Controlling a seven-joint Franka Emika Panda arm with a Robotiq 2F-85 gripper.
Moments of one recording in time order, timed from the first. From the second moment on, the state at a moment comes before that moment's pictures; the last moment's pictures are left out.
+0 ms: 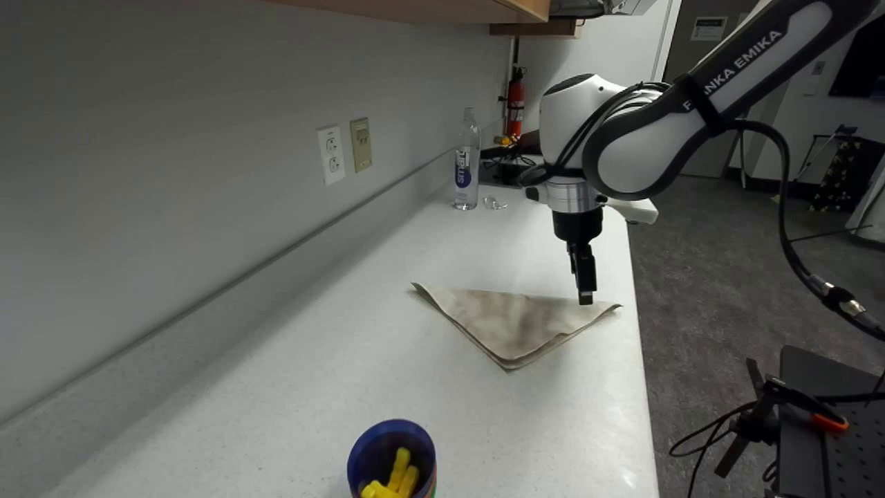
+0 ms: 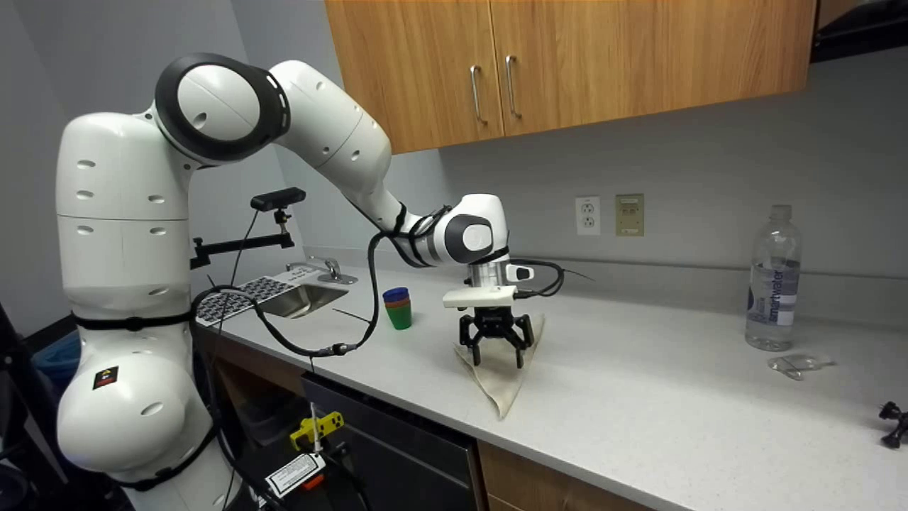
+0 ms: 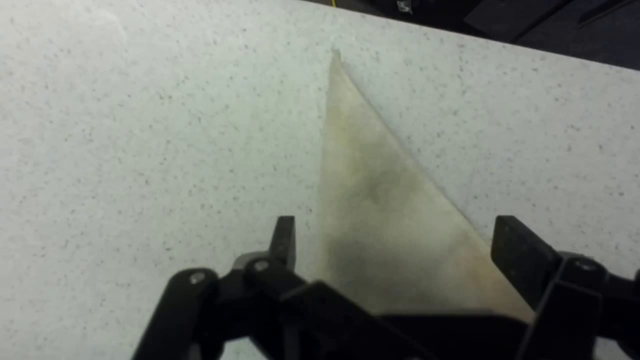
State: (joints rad) arm -0.01 0.29 0.01 -2.15 -0.24 2.27 -0.37
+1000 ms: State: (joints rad) arm -0.06 0.30 -0.01 -2.19 -0.26 2.30 -0.38
